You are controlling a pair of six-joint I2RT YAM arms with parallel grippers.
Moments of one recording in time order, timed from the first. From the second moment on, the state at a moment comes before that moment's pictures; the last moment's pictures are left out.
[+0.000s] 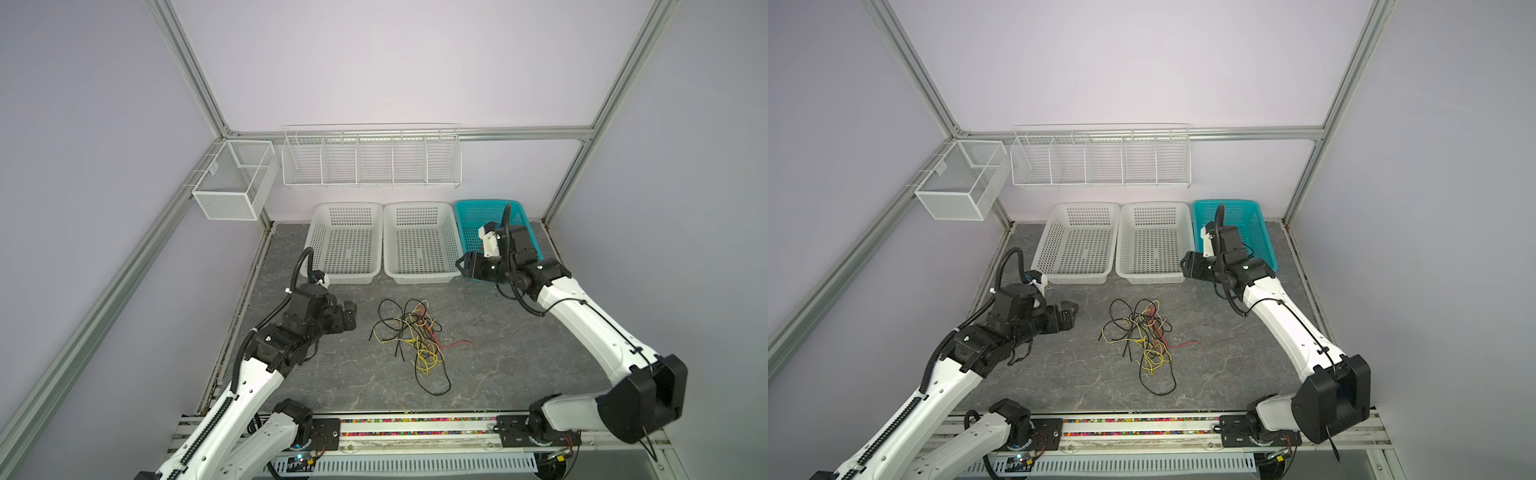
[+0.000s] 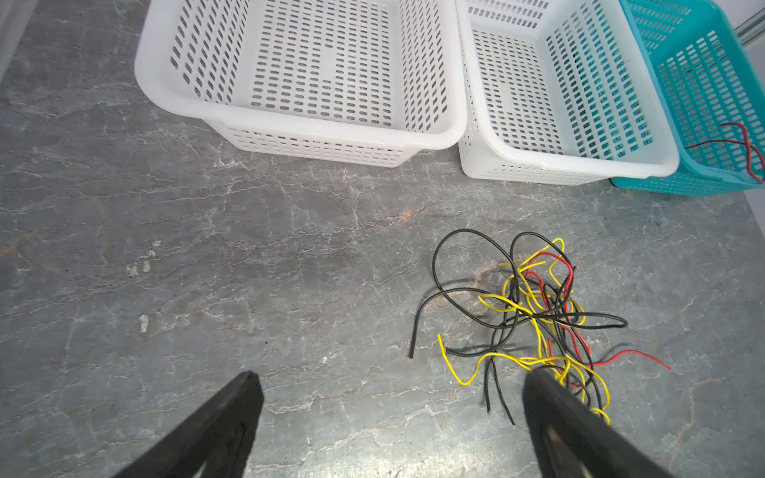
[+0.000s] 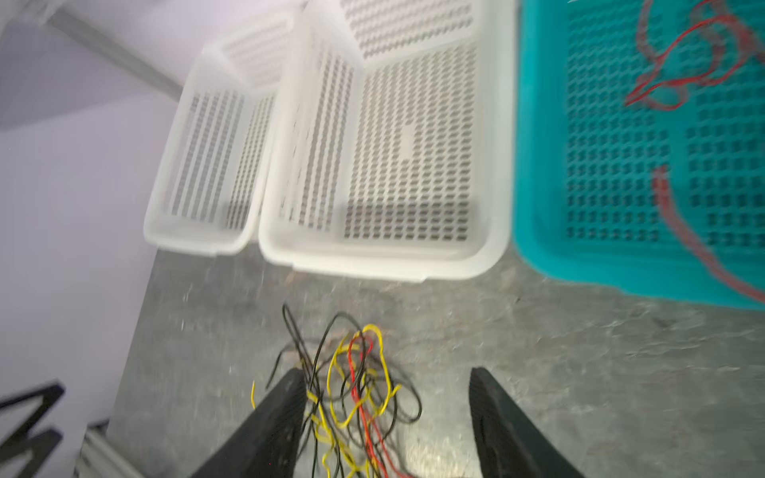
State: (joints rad) left arm -0.48 0.85 0.84 -0.74 -0.07 -0.44; right arm 0.42 1.35 1.19 -0.61 -0.19 0.44
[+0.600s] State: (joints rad) left arm -0.58 0.88 0.76 -0.72 0.14 -0.62; right arm 0.75 1.39 0.77 -0.42 -0.14 0.43
